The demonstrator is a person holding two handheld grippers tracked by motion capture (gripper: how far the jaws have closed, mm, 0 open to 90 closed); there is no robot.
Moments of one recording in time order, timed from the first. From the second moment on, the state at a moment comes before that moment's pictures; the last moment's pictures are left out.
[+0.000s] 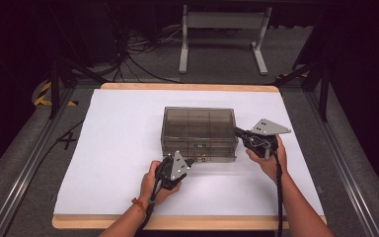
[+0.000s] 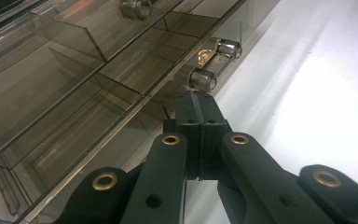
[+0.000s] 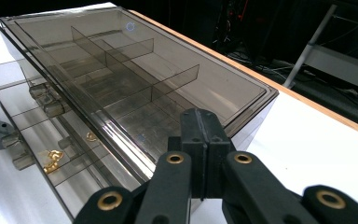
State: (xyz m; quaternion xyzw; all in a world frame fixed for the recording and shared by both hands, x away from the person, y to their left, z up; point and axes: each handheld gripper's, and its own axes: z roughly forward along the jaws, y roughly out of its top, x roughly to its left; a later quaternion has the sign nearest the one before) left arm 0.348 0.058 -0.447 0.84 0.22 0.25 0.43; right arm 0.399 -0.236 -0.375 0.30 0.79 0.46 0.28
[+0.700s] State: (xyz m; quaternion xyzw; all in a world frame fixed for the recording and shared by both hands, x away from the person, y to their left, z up) left arm 0.361 0.056 -0.449 0.83 0.23 0.25 0.44; right arm 0.399 -0.237 -0.375 0.30 0.79 0.46 0.28
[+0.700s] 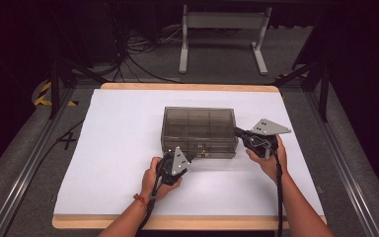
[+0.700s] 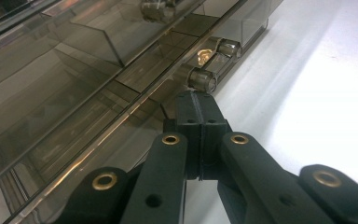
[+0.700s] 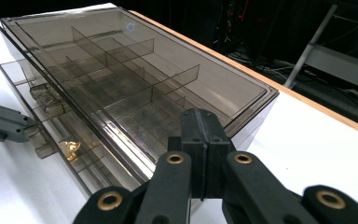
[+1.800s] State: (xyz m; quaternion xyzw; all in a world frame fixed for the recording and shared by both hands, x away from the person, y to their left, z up) left arm 0.371 0.051 -0.451 0.83 0.24 0.26 0.43; right arm 0.399 -0.237 -0.375 0.30 0.78 0.46 0.28
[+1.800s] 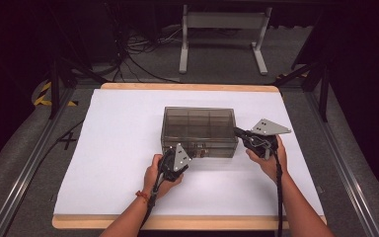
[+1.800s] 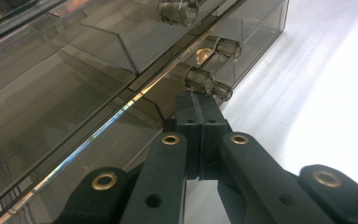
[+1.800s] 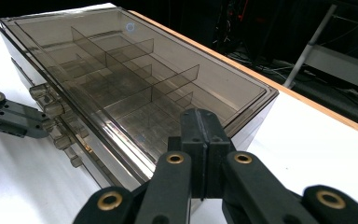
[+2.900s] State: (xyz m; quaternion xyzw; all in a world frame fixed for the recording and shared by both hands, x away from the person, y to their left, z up) left arm 0.377 0.046 -0.454 0.84 0.23 0.26 0.42; right arm 0.397 -0.234 -0.374 0.30 0.79 0.45 0.30
